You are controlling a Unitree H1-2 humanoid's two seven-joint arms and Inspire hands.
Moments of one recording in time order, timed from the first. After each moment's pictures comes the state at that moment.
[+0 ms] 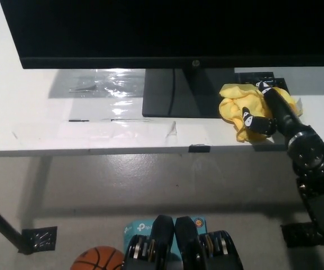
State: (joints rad) left_arm 0.16 0.60 -0.14 0.15 0.14 0.34 -0.26; right_arm -0.65 -0.26 0.22 0.32 -0.41 0.38 0.13
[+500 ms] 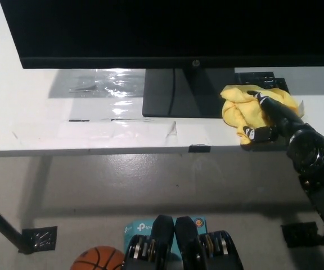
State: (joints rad) left_arm 0.12 0.62 -0.13 0.17 0.14 0.33 -0.26; right_arm -0.69 -0.34 0.36 0.37 -0.51 0.44 0.24
